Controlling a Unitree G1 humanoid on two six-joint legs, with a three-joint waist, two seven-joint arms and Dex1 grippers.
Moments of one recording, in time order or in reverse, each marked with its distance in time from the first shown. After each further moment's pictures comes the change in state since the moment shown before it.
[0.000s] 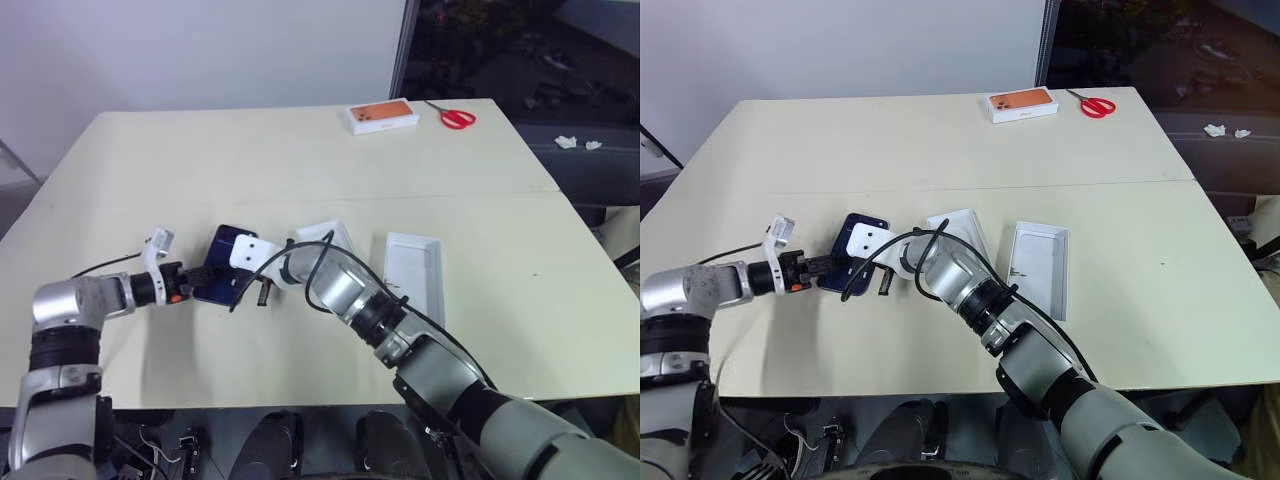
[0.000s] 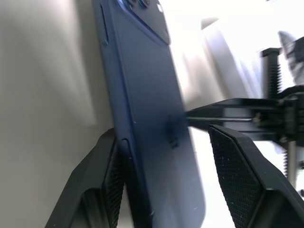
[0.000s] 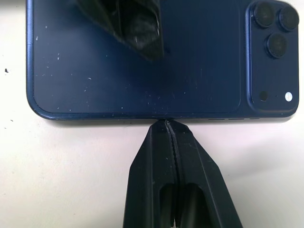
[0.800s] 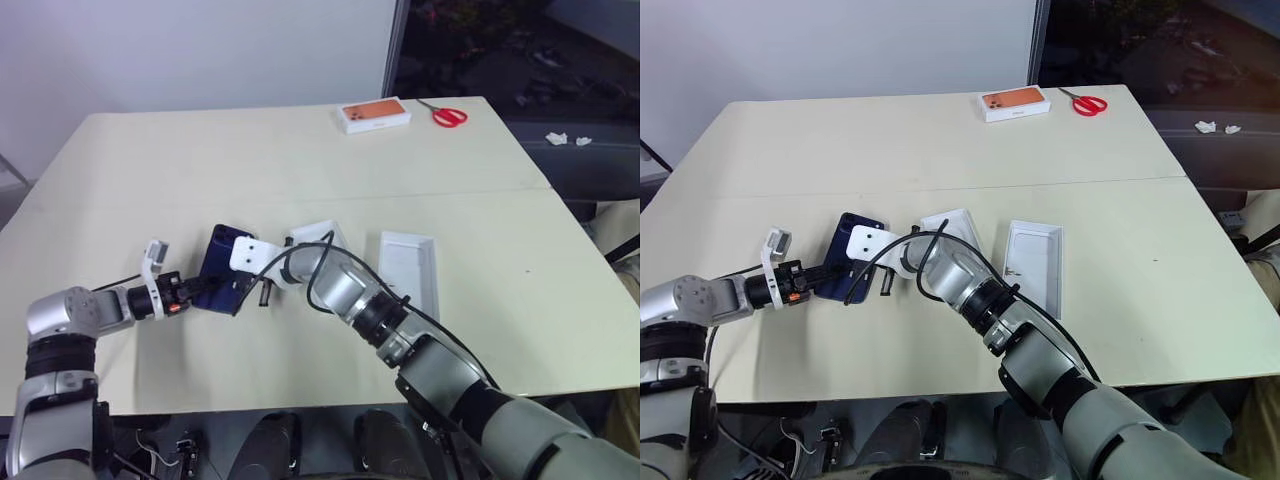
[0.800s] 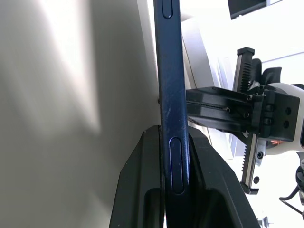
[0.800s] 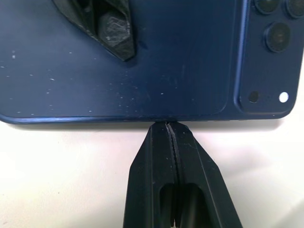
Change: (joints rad) left arm 0.031 0.023 0.038 0.075 -0.110 0.082 -0.042; right arm 0.001 -0.015 0.013 -0.001 -0.010 -0.039 0.000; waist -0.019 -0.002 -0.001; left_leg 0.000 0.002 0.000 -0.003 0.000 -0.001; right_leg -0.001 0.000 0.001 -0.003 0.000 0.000
